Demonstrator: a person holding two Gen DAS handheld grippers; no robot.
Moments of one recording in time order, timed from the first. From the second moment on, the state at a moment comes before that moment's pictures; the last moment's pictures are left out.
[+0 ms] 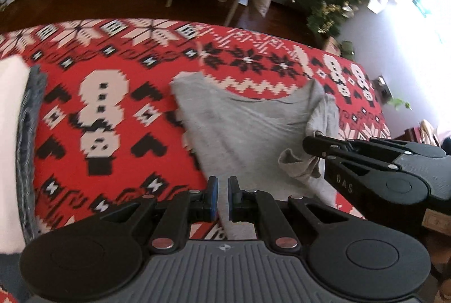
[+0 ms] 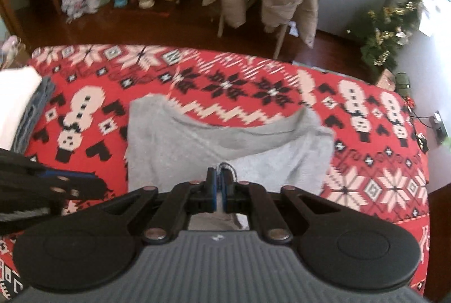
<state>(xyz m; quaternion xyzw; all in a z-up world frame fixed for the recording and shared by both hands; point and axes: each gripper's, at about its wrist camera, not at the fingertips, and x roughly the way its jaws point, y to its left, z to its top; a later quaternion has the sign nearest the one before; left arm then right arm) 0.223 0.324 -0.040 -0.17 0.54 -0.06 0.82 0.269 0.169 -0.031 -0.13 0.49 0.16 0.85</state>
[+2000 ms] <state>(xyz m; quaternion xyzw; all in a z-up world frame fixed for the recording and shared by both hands) 0.261 0.262 -0.086 -0.17 0.61 -0.19 0.75 0.231 0.068 -0.103 -0.16 0.58 0.15 0.79</state>
